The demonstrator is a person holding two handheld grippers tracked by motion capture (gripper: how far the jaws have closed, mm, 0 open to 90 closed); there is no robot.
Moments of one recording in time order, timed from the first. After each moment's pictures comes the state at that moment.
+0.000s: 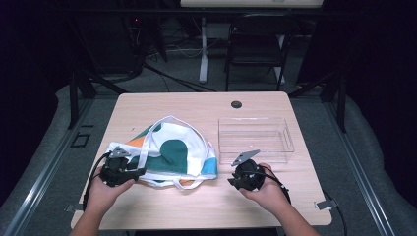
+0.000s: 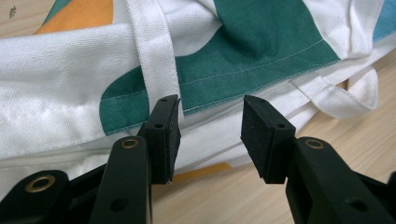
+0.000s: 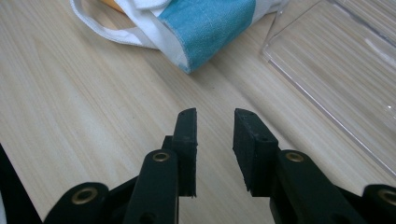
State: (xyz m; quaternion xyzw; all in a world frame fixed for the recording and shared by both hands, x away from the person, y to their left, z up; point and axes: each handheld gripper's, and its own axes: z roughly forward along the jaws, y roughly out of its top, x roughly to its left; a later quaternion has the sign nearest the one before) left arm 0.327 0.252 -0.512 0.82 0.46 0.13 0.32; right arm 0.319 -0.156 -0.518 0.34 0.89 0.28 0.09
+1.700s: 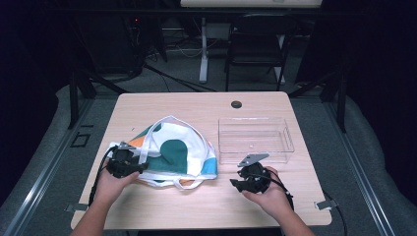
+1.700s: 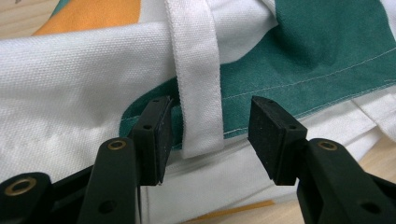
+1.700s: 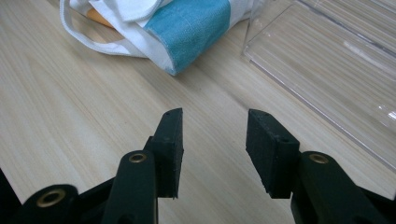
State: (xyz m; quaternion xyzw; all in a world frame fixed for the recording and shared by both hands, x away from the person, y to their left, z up) left arm 0.362 0.250 -0.533 0.81 0.49 0.13 0.29; right arm 0.308 -0.169 -0.519 0.37 0.87 0.31 0.11
